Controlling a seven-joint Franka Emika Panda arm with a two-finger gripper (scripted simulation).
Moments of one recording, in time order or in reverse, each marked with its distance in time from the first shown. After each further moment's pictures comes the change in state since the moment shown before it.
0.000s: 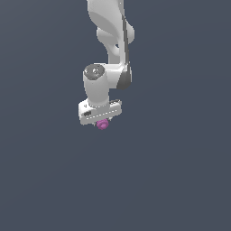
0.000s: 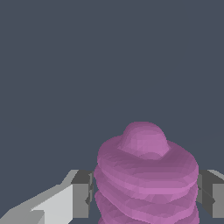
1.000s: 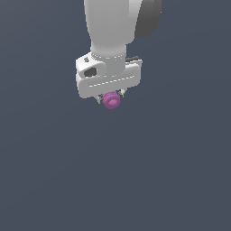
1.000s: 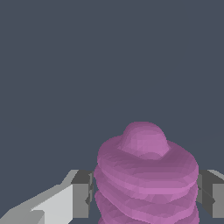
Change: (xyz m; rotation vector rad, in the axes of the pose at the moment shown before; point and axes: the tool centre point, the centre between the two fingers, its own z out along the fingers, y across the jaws) arm 0.057 -0.034 -0.206 -0.001 0.001 -0.001
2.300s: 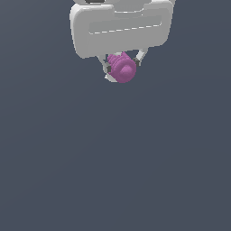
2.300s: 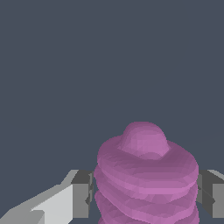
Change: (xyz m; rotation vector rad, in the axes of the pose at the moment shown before) arm 0.044 -0.019 -0.137 0.001 -0.001 0.001
